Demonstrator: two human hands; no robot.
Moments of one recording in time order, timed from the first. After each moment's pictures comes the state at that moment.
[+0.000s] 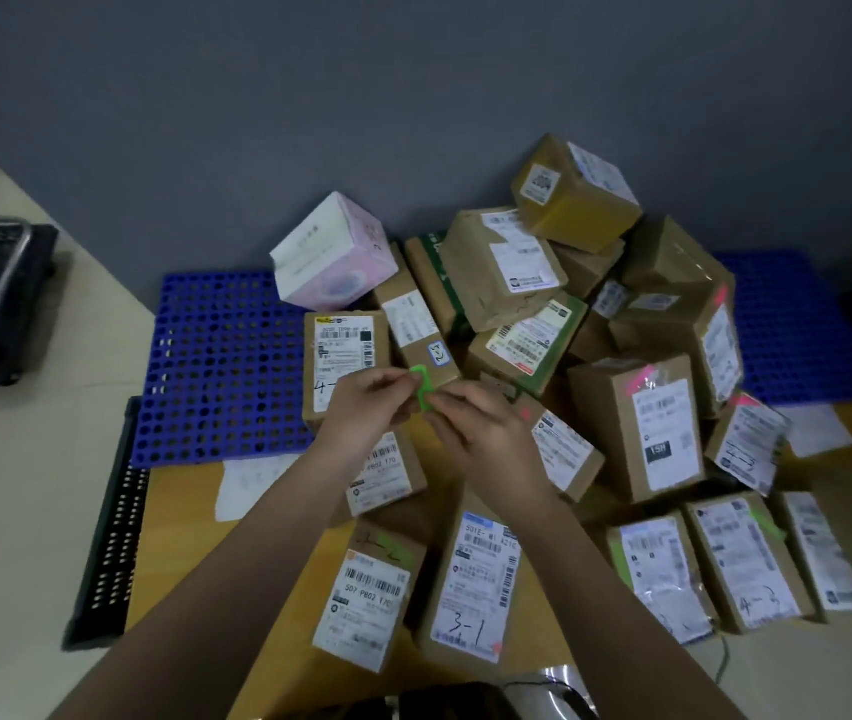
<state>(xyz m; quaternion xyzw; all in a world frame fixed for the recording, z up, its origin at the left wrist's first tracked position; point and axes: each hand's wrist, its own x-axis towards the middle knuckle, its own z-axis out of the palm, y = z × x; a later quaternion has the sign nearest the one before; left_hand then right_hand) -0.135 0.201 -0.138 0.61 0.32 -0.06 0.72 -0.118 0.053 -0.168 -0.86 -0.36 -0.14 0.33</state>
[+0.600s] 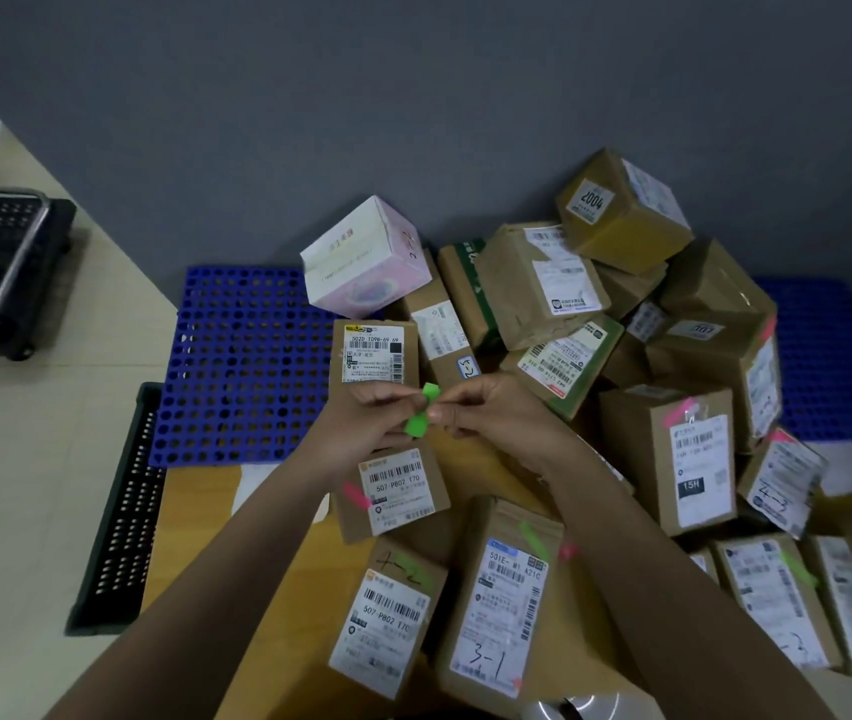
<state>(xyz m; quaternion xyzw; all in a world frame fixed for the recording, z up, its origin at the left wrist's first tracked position) -0.138 0.248 -0.142 0.62 0.26 -0.12 0.73 -0.066 0.092 -0.133 -0.71 -0.11 0.40 0.57</state>
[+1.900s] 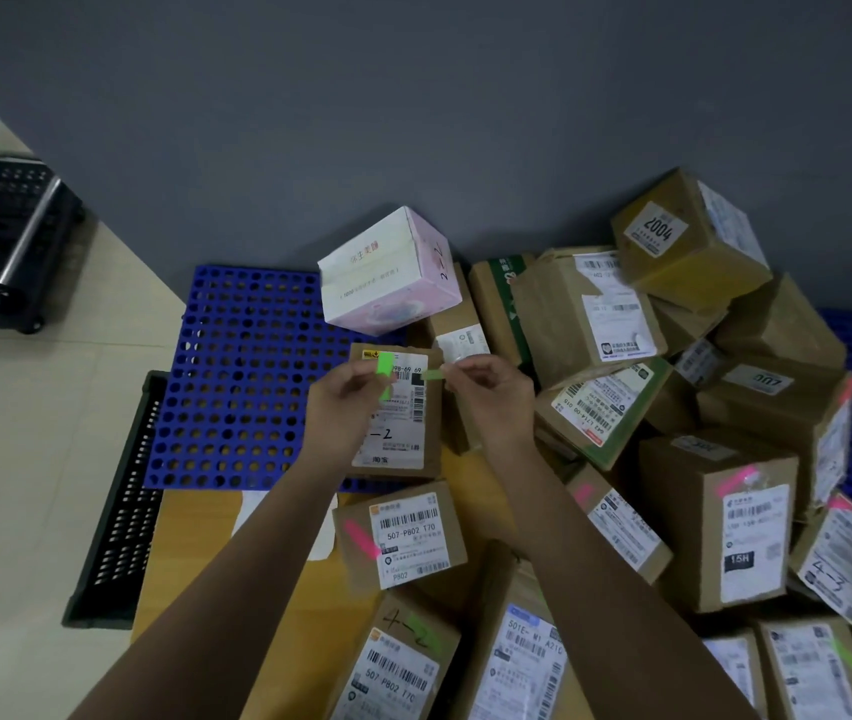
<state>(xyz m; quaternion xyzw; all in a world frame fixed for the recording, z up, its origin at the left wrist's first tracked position) -0.084 0.287 -0.204 0.59 0.42 0.07 0.69 -0.013 0.153 -0.208 -0.80 0.08 0.17 0.57</state>
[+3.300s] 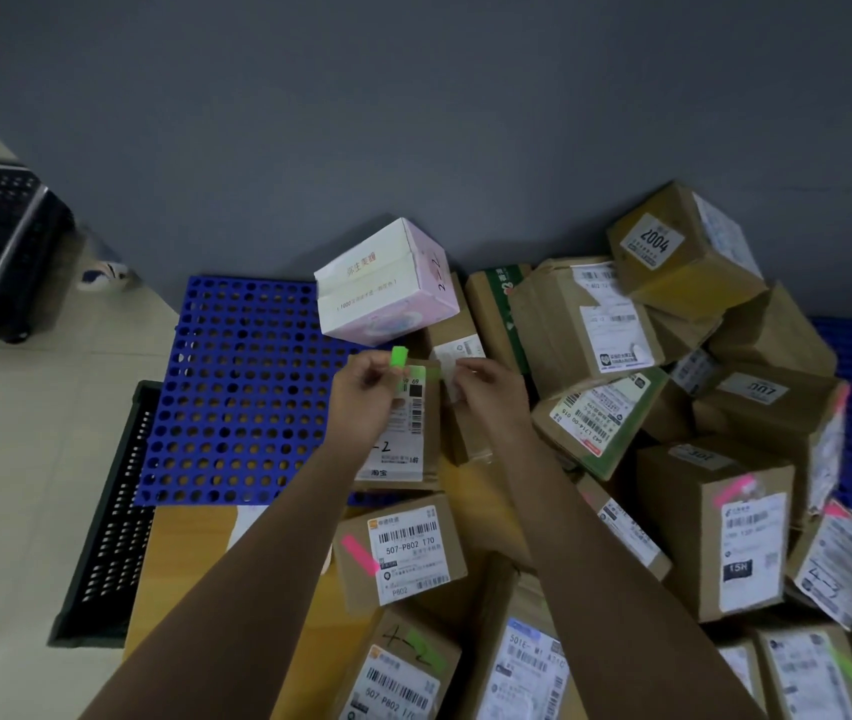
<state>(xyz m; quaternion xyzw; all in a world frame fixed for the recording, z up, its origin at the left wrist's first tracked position) -0.055 0.285 -0.221 0.61 0.35 0.06 0.71 0.011 0.159 -0.211 -0.82 0.13 0.25 0.50</state>
